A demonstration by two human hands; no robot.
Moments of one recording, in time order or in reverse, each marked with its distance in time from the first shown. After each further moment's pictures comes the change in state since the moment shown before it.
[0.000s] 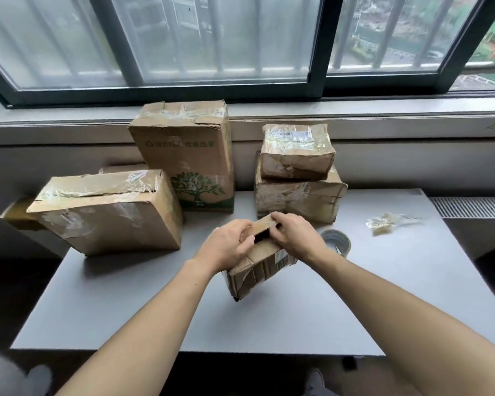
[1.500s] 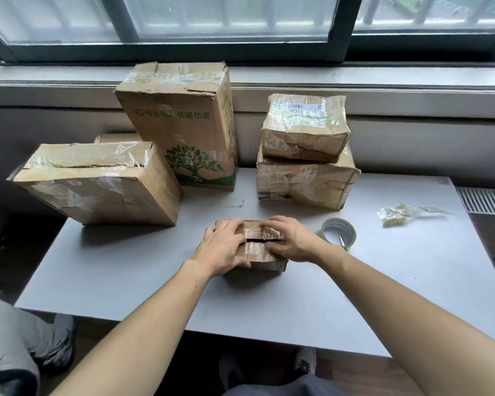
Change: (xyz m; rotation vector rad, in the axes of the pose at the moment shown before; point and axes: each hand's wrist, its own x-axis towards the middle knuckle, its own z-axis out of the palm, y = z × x) left_hand -0.001 -0.015 0.051 0.343 -0.177 -0.024; right_hand 0.013 0.058 0.032 0.030 -0.431 -0.085
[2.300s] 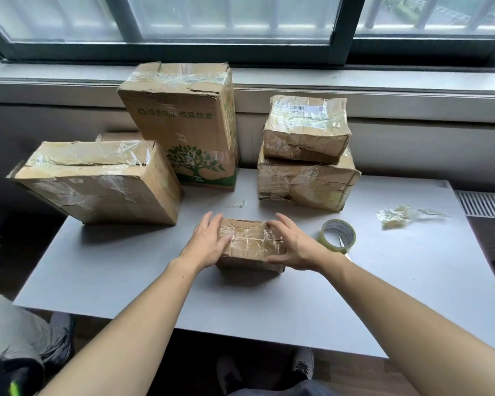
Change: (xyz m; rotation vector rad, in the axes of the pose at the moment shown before) left_hand -0.005 -0.028 0.004 -0.458 0.045 -0.367; right_hand -0.008 0.012 0.013 0.044 0.019 -0.101
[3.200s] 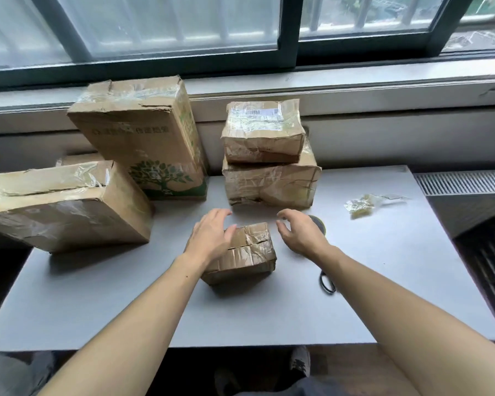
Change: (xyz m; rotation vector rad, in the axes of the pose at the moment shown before) left_hand 0.023 0.077 0.016 0.153 0.115 0.241; right_hand -0.030 0.030 -0.039 0.056 0.393 0.261
